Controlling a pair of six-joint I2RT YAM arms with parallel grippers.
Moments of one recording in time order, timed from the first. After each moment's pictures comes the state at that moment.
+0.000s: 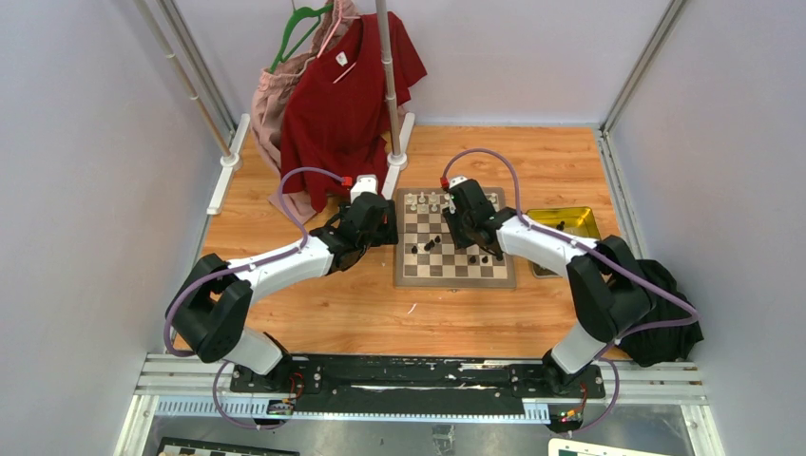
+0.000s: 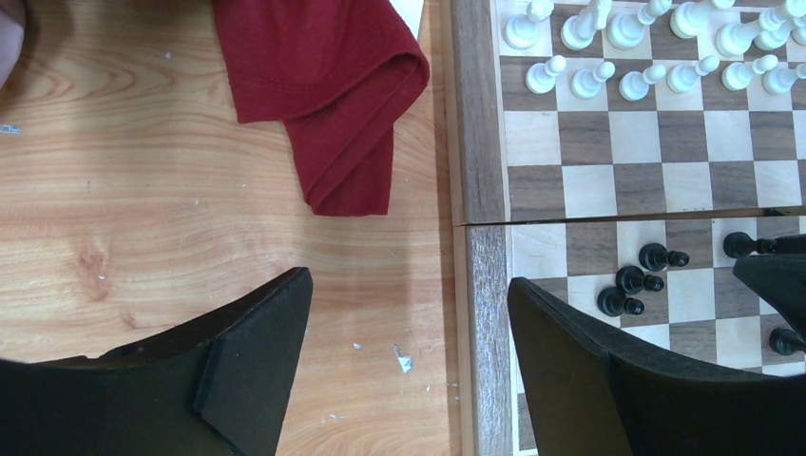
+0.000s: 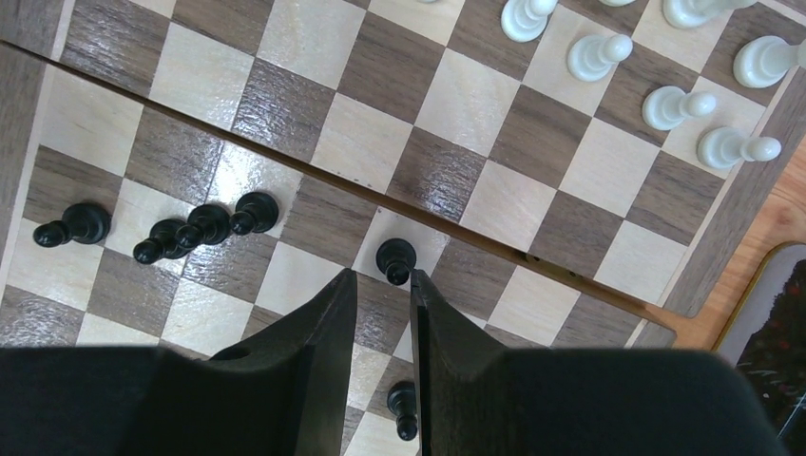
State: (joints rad) left arm -0.70 1.47 0.85 -0.07 -0.41 -0.55; right arm 0.59 1.61 1.00 -0.28 0.15 0.10
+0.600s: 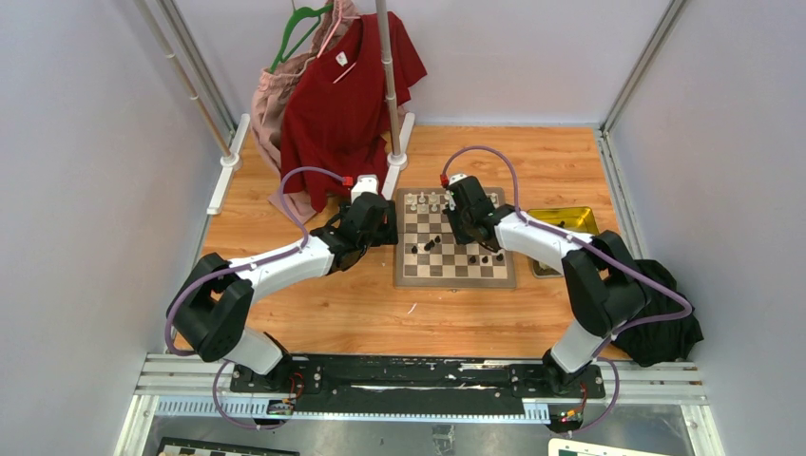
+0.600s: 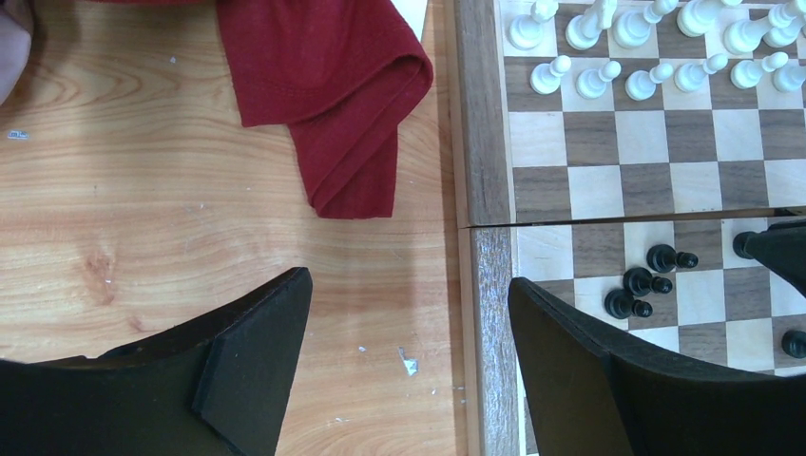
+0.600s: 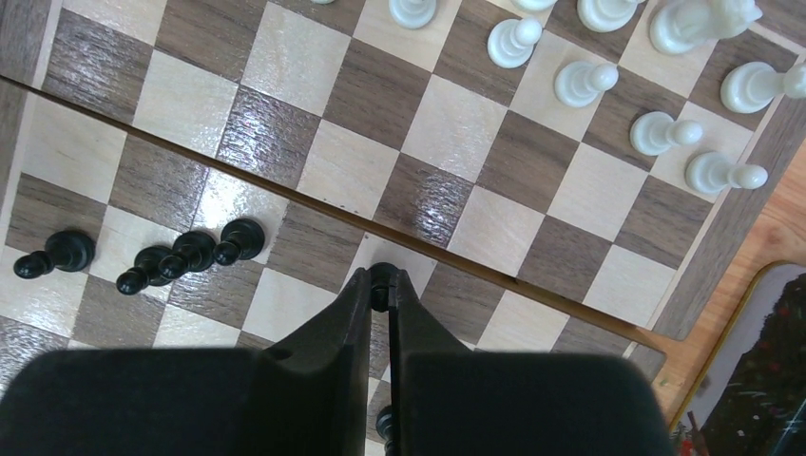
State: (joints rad) left arm -0.70 1.48 0.85 -0.06 -0.41 -0.53; right arm 0.58 1.65 1.03 -0.27 0.14 0.09
